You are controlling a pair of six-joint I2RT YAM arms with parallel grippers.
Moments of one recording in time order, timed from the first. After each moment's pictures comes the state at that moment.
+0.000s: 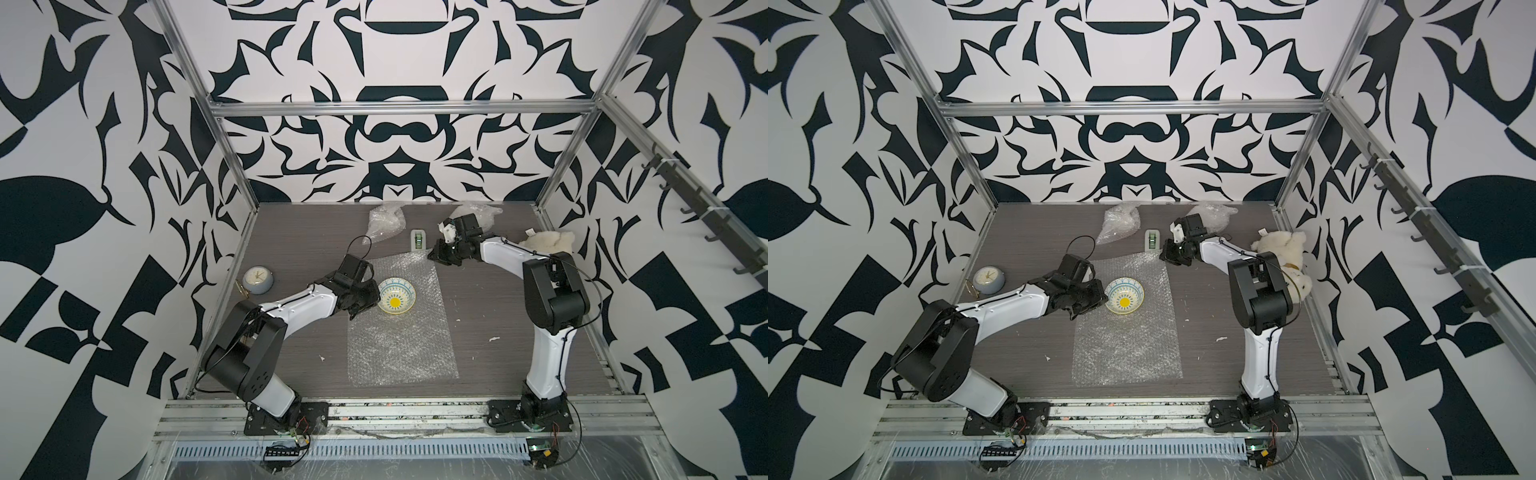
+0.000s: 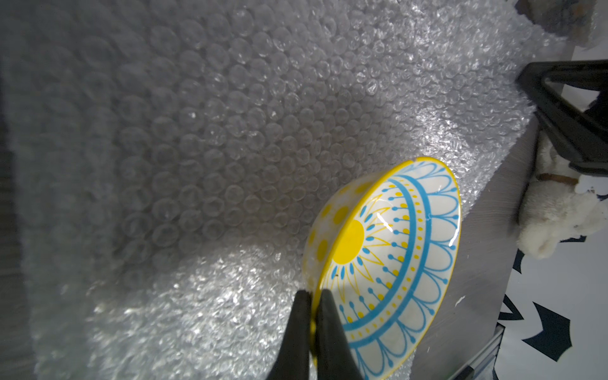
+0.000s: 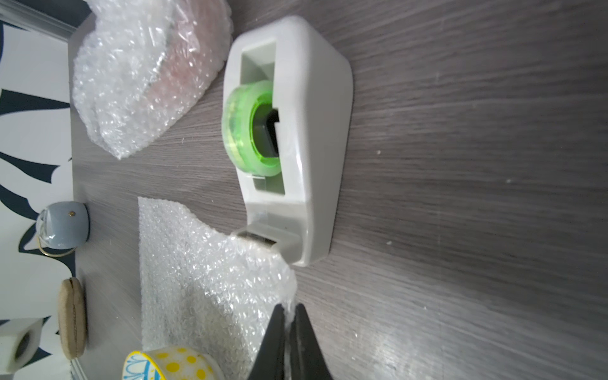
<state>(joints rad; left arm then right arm) -0.56 1.56 0.84 -0.24 0.25 -0.88 0.28 2.00 1.37 -0.32 -0.46 0.46</state>
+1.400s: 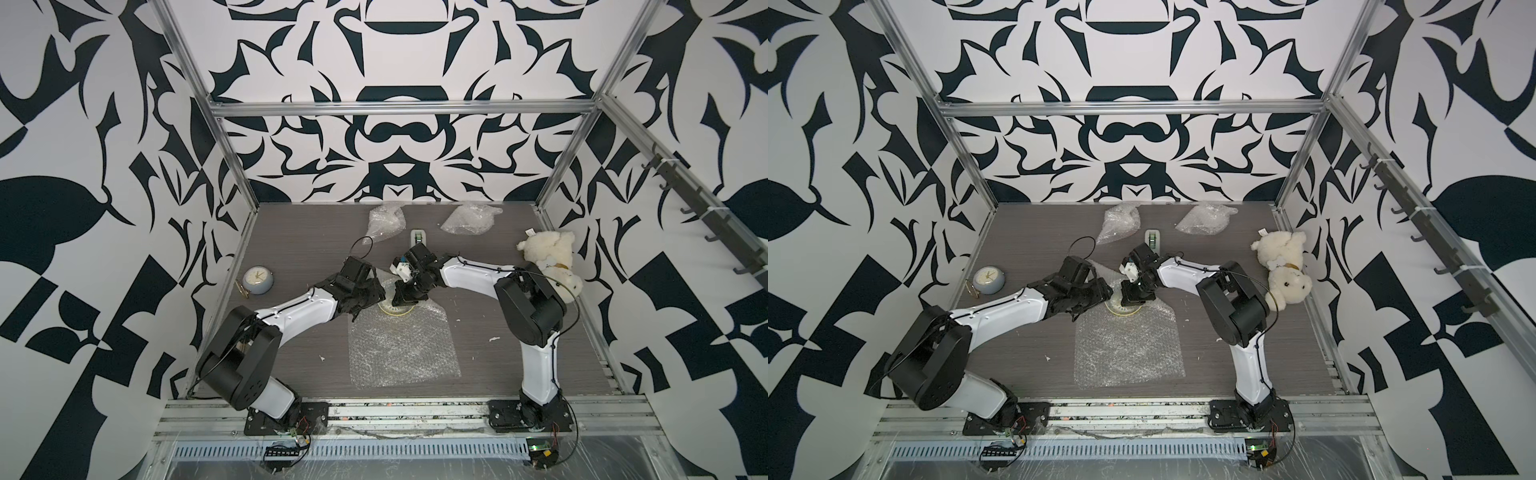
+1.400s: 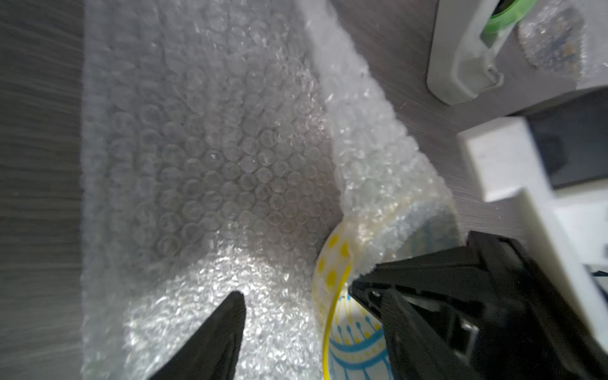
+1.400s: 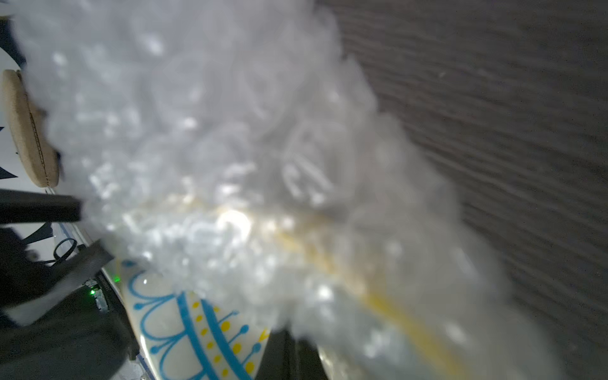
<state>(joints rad) -0.61 1.55 0.82 -0.23 0.10 -0.90 0.65 2.01 1.32 -0.48 -0.52 0.40</state>
